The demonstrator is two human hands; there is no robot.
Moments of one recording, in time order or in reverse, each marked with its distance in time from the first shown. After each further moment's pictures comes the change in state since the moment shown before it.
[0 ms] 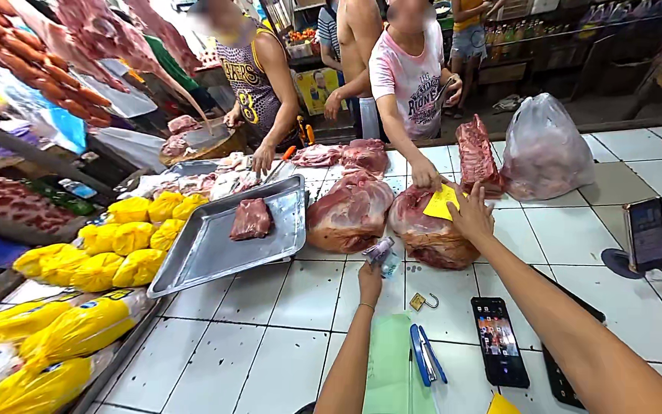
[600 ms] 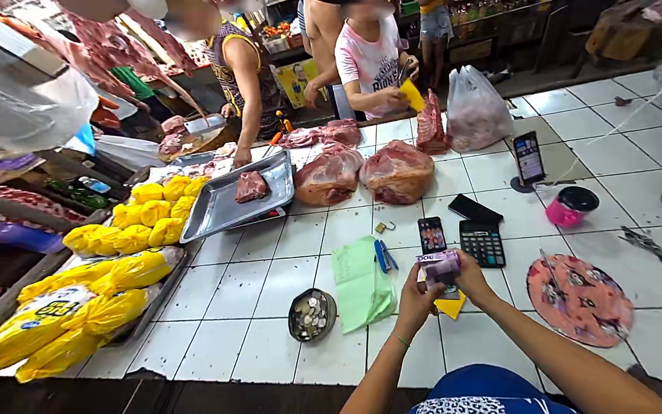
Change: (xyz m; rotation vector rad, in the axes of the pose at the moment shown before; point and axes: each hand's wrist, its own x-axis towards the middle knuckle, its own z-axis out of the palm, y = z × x) left_hand -0.367 0.097 0.050 -0.173 -0.547 -0.087; right_hand -0.379 0.062 -0.072 0.893 -0.110 0.142
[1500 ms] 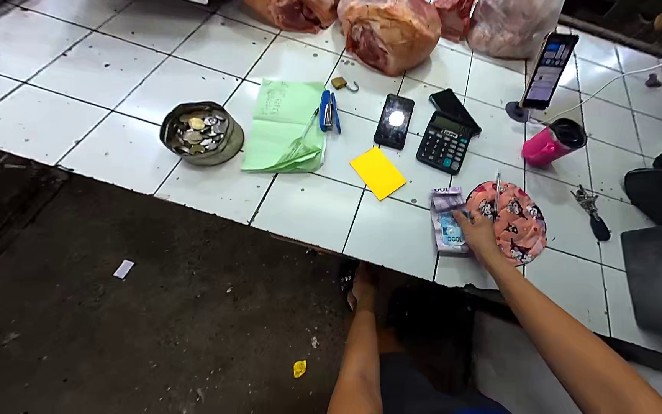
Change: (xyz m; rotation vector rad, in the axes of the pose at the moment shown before) left_hand -0.078 -0.375 0.188 0.456 0.398 -0.899; right_hand -0.069 0.169 -0.161 -0.421 -0.007 0.276
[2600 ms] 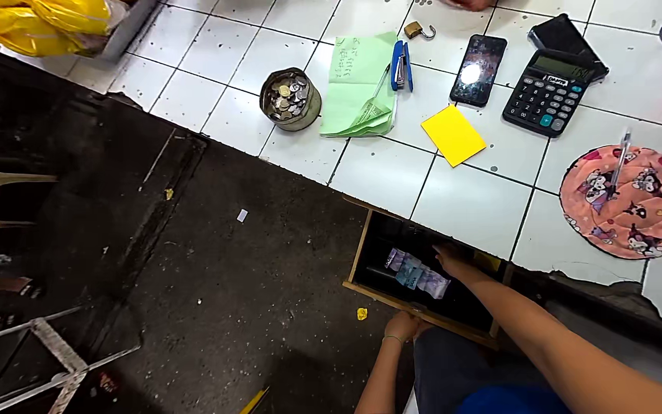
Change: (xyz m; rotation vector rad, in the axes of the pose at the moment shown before) left_hand -0.103 -0.146 -0.032 0.153 -0.581 -0.182; right_hand -0.065 0.107 0.193 -0.873 -0.926 -0.155
